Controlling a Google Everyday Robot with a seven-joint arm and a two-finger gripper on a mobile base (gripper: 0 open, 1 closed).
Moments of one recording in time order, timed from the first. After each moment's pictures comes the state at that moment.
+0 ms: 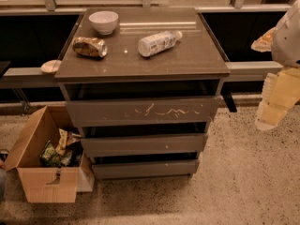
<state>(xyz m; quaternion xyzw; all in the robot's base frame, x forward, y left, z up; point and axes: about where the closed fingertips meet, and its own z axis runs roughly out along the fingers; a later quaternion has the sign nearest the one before) 0.438 -0.217 0.976 -0.60 0.78 -0.03 0.16</state>
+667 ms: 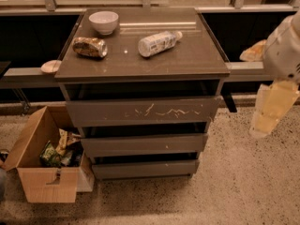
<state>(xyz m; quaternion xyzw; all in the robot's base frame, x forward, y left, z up) 0.444 -0.211 0.952 -0.63 0.75 -0.01 0.17</state>
